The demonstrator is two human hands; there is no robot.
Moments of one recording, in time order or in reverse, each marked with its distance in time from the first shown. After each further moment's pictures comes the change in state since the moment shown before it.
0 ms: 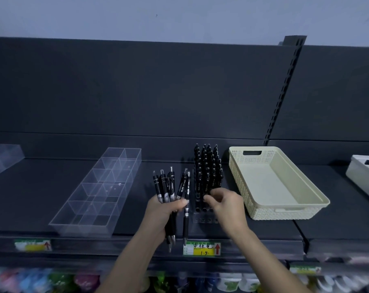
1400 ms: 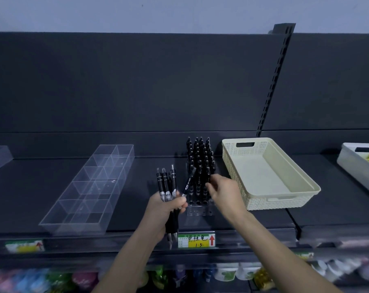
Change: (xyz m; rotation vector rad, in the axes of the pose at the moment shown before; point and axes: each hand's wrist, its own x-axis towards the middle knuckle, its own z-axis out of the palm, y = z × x) left_hand -0.005 -0.008 0.013 -0.047 -0.097 0.014; right_hand 0.018 0.017 -0.010 -0.232 0.017 -0.233
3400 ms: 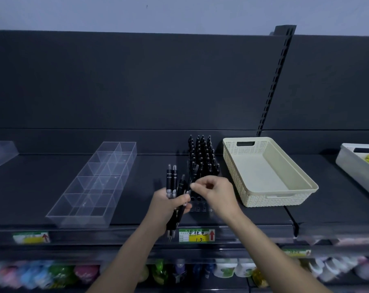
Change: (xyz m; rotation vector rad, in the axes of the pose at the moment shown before) left_hand -0.005 -0.001 -0.001 0.107 -0.011 -0.001; right_hand -0.020 -0.039 -0.010 0.499 -0.124 0.161
